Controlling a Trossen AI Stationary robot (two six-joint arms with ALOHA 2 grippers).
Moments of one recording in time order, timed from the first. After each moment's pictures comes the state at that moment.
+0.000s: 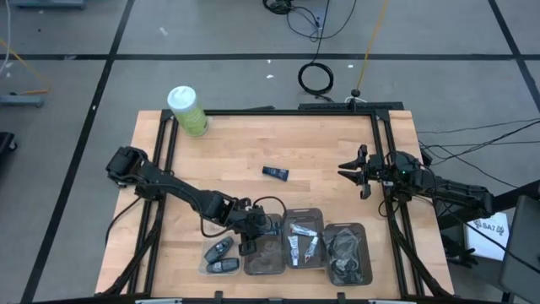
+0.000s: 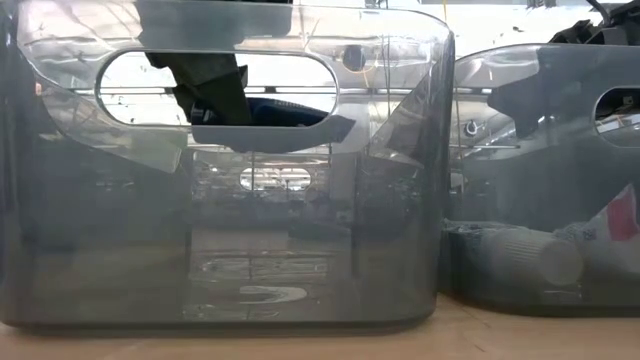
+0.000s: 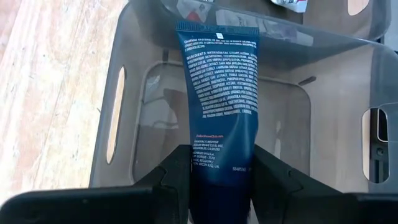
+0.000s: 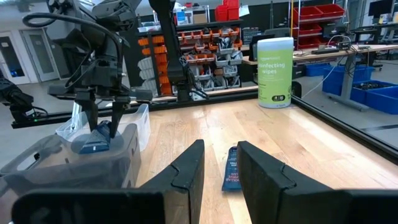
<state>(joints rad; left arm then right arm) -0.37 1.74 1.19 -0.44 -0.03 -0.56 -0.29 0.06 0.01 0.07 -0.24 0.11</state>
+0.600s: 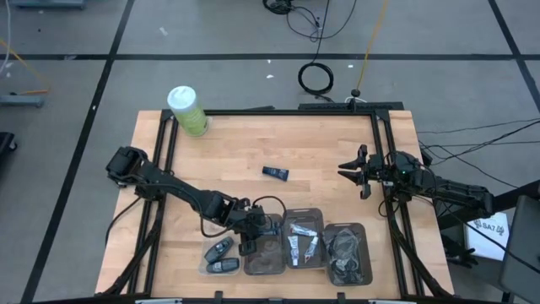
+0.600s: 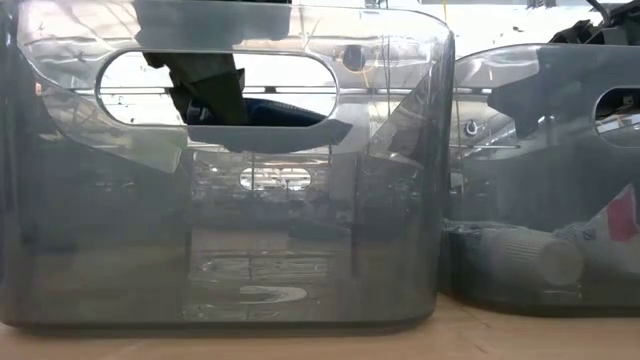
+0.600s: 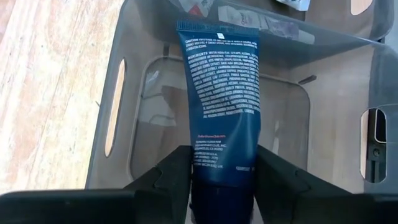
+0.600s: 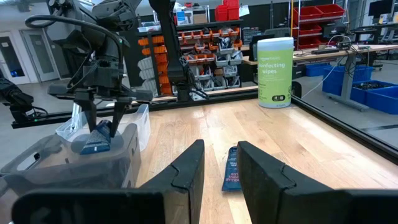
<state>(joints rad) -0.37 1.74 1.19 -0.45 -0.03 -0.59 -0.29 0.06 0.01 0.07 -0.24 0.11</state>
